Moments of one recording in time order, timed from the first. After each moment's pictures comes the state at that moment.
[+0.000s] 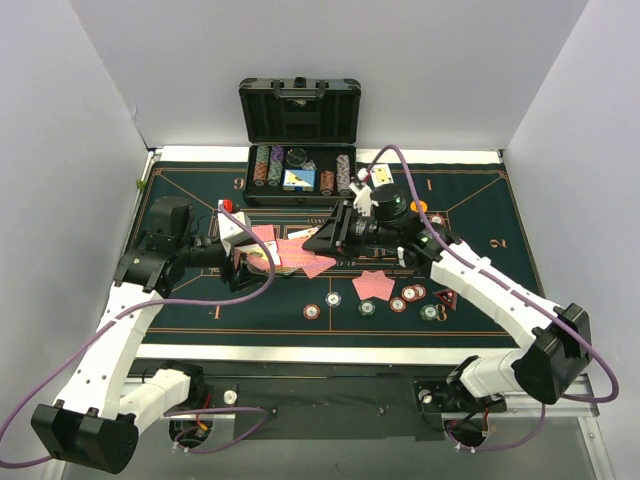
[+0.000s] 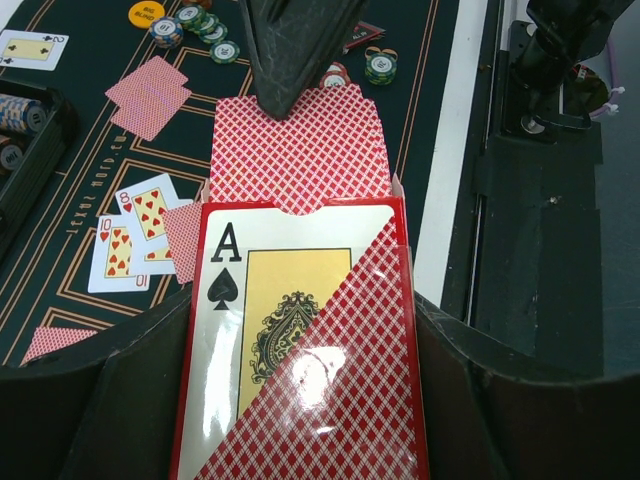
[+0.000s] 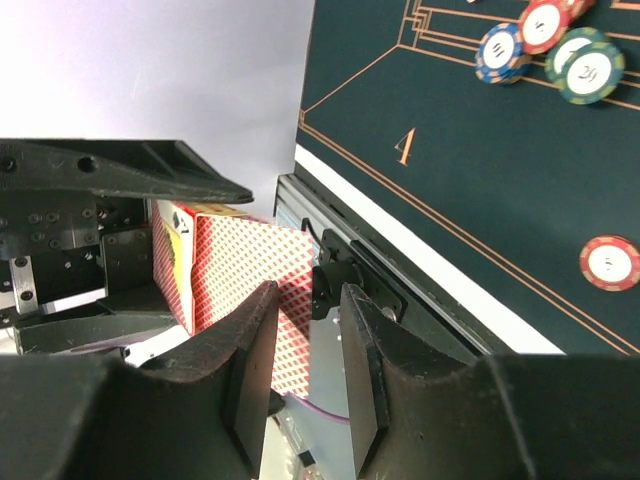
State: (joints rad) left arm -0.23 1.00 1.05 -0.68 1.02 0.52; right arm 0.70 1.36 1.14 -0.24 -0.46 1.01
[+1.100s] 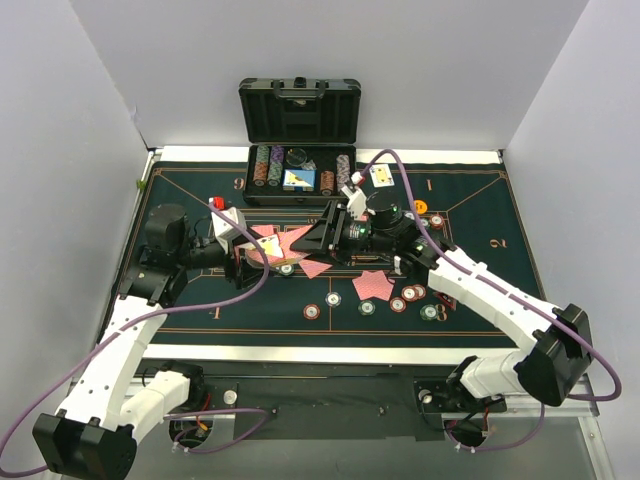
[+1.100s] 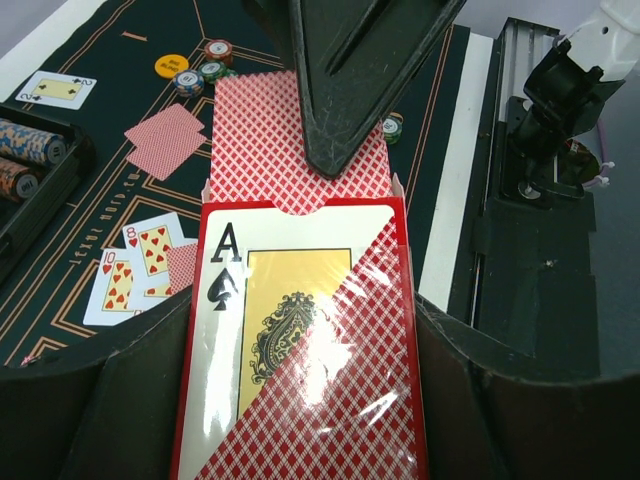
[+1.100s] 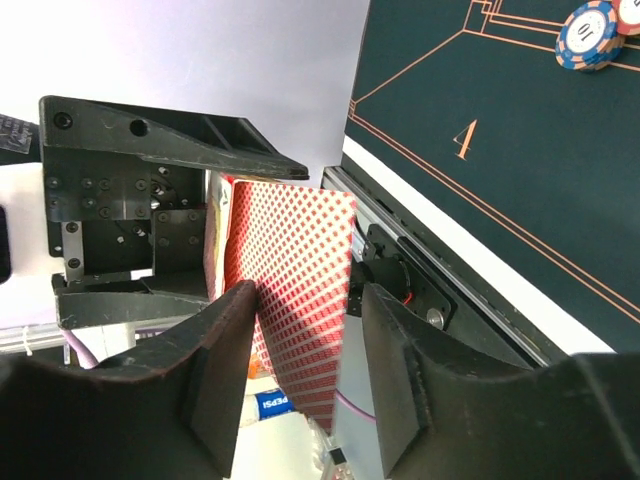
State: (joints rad) left arm -0.23 0.92 0.90 -0.34 1.03 0.23; right arm 0.75 1.34 1.10 -0.13 -0.46 1.11
